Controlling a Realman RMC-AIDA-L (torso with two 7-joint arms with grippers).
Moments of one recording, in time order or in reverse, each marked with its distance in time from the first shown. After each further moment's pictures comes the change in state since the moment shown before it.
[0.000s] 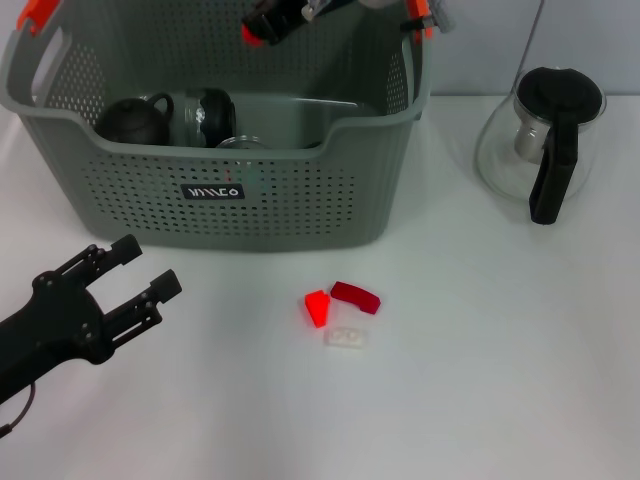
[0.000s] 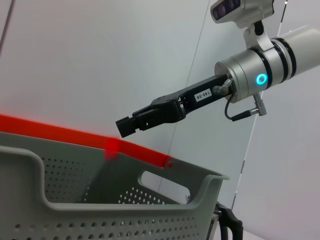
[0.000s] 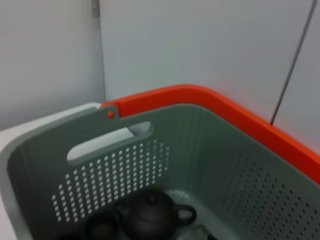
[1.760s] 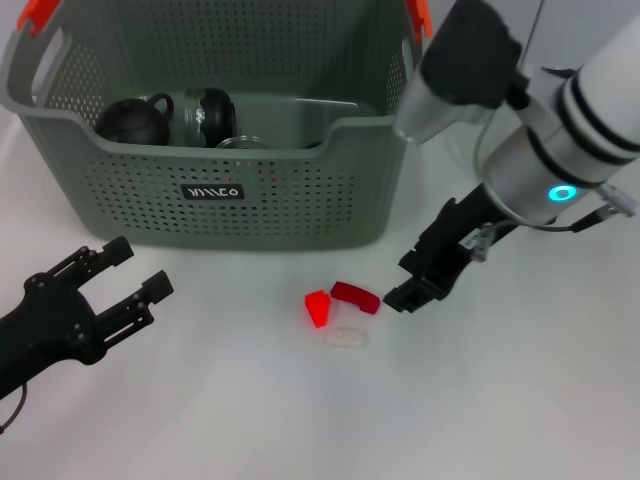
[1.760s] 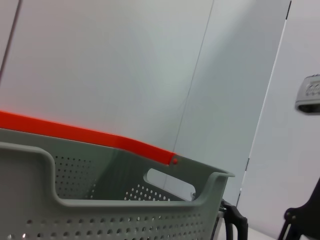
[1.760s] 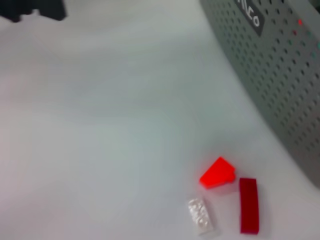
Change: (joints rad) left arm 0.004 0.007 -0.010 0.002 0.007 -0.004 -0.002; right arm -0.403 0.001 -0.207 -0.501 -0.110 -0.712 0.054
